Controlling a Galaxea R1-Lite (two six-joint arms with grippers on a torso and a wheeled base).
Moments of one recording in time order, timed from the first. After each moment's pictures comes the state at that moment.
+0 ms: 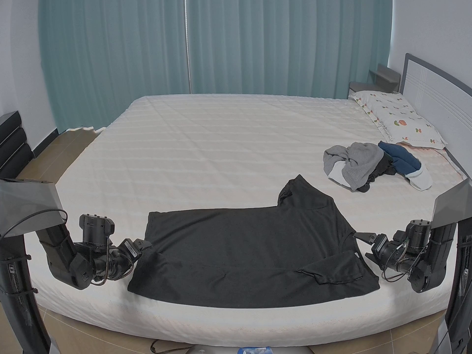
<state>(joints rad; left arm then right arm) -0.08 2.18 -0.51 -0.93 -0.09 -0.83 -0.08 2.39 -0.37 -1.55 0.40 0.82</state>
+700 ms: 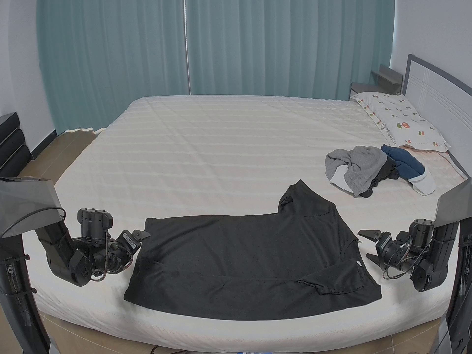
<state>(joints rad) -0.08 2.17 -0.53 -0.96 -0.09 -0.89 -0.11 2.39 -0.37 -1.55 0.44 0.92</state>
